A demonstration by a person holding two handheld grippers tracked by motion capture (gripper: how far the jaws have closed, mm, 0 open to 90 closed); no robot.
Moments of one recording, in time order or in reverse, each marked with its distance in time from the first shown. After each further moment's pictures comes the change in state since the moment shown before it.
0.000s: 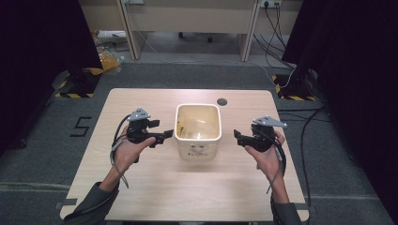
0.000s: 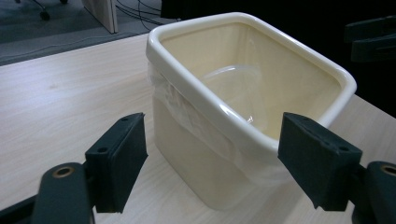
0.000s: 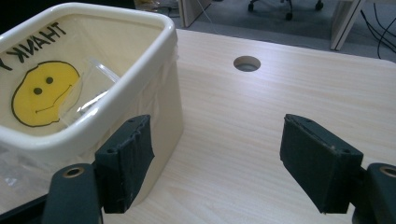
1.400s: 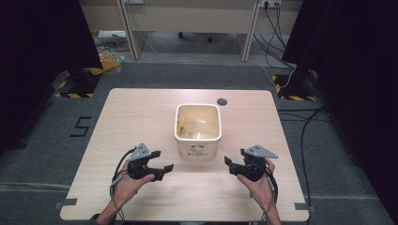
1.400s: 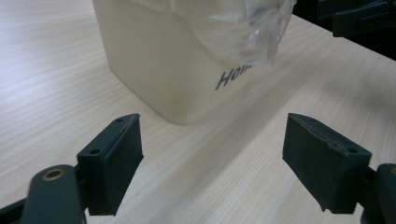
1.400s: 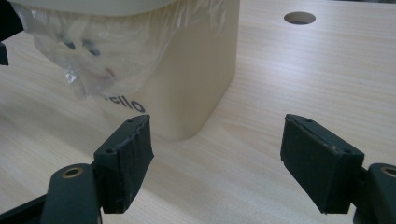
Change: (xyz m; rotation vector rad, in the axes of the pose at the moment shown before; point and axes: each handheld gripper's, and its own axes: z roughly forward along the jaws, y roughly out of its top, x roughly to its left) left arm -0.028 -0.099 0.001 0.033 -0.061 0.057; right arm 0.033 -0.080 0.000 -0.005 0.112 -0.019
